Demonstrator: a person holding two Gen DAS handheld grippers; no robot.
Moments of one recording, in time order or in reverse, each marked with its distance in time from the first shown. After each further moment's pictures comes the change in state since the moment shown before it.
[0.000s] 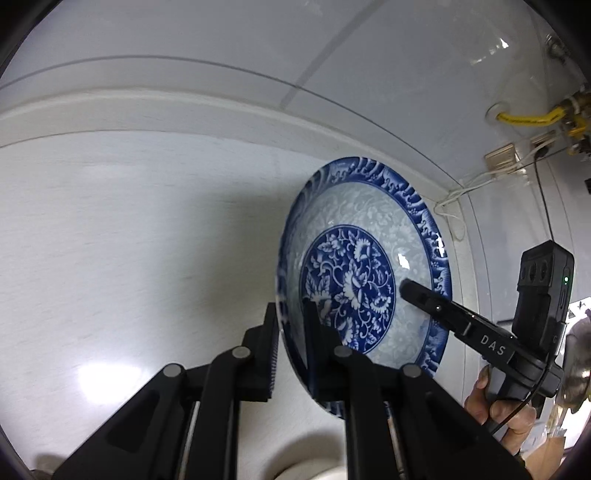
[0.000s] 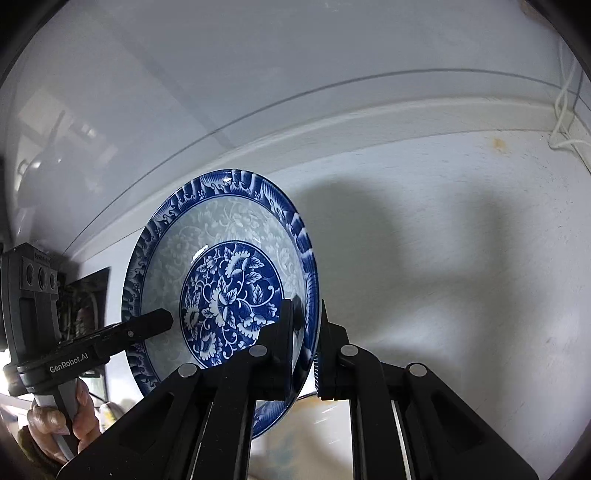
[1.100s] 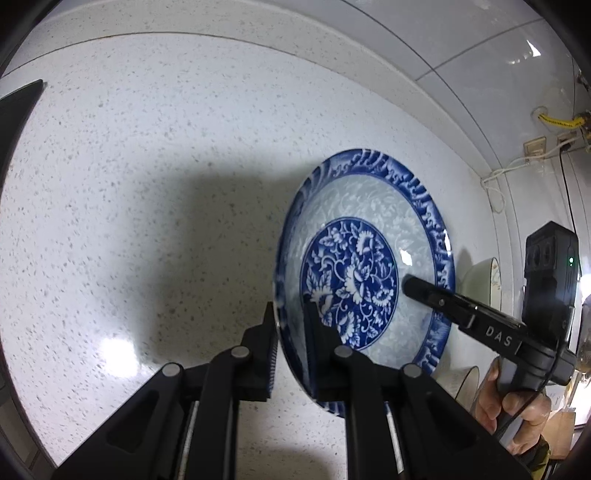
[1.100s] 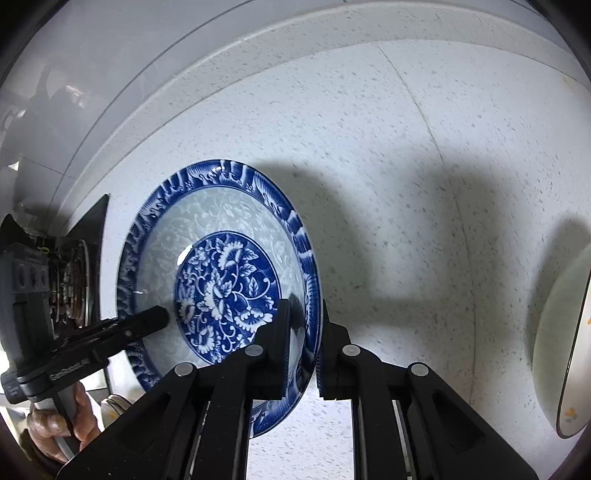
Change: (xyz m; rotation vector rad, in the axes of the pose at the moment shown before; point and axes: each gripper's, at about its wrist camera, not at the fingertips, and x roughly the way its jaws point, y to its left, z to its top) left arm -0.022 0.156 -0.054 -0.033 0.105 0.050; right arm 0.119 0.126 -0.083 0.033 0.160 -0.040
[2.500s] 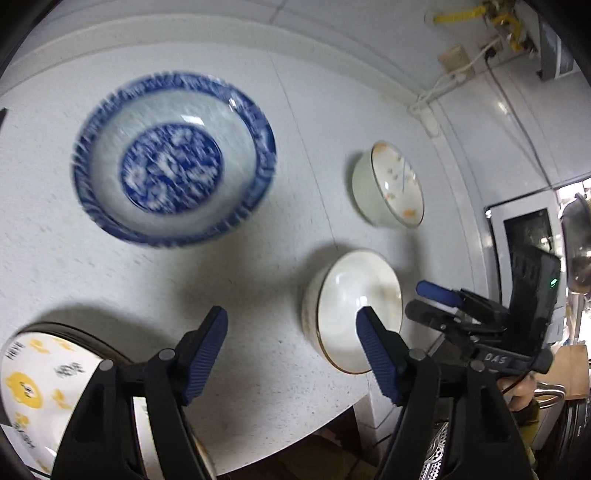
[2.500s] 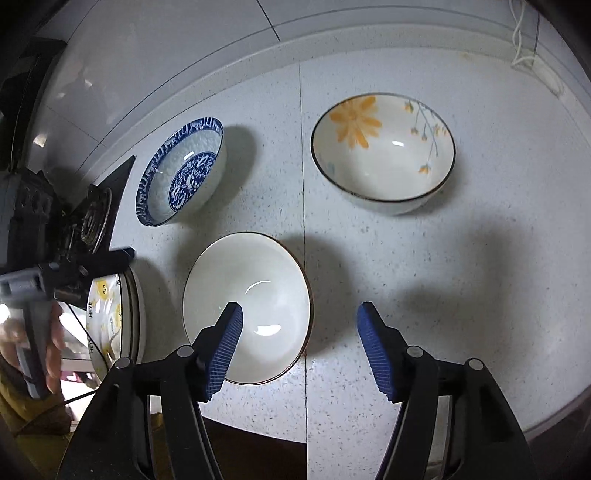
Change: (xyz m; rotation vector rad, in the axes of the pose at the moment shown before) left arm -0.028 -0.140 -0.131 0.177 0.075 -0.050; right arm -0.123 -0.103 -0.133 -0.068 -0.056 0.040
